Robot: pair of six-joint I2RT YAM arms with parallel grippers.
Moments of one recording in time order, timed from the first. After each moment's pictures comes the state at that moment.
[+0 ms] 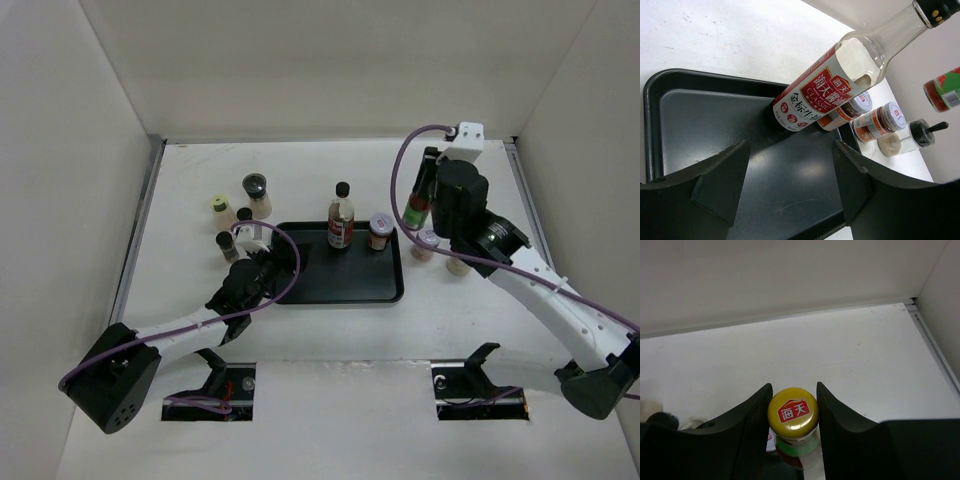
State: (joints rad) left arm -0.64 1.10 0.23 0.78 -0.21 -0.69; right arm 0.62 1.16 1.26 -0.26 0.74 0.19
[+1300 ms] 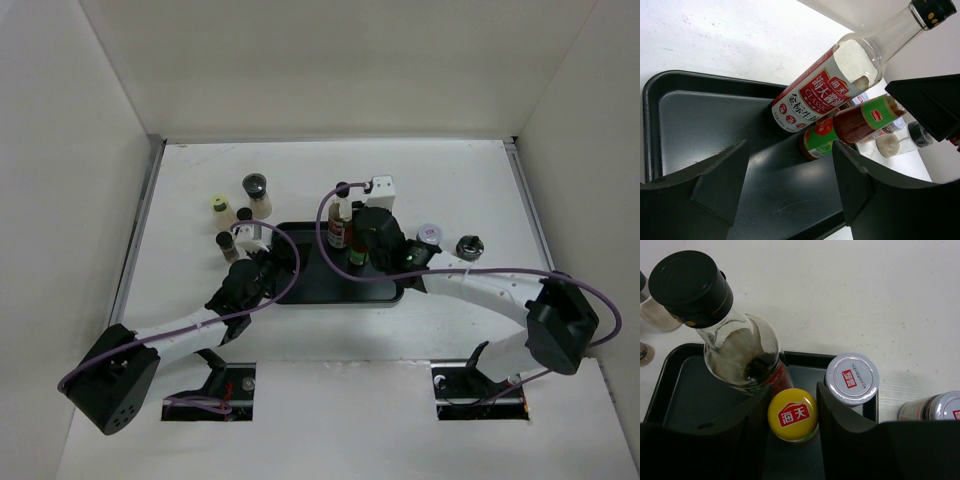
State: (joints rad) left arm -0.64 1.09 0.23 0.78 -0.21 -0.69; right arm 0.88 1.44 0.98 0.04 0.70 0.33
